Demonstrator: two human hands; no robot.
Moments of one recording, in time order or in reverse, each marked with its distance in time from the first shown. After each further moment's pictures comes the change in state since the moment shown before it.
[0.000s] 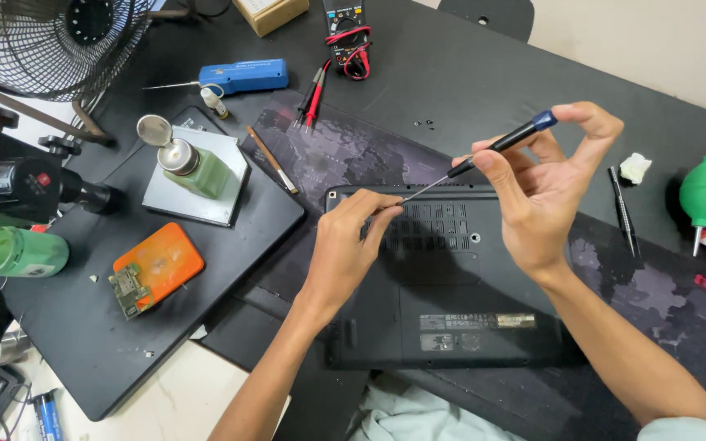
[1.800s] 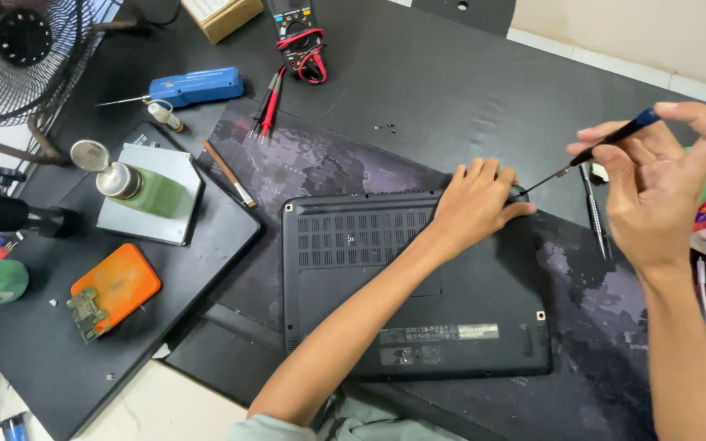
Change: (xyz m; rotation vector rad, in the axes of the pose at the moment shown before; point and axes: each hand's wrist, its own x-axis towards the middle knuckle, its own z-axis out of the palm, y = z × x) left_hand 0.058 -0.033 0.251 0.292 -0.267 0.233; right_hand 0.008 -0.015 -0.159 -0.570 -0.112 -0.092
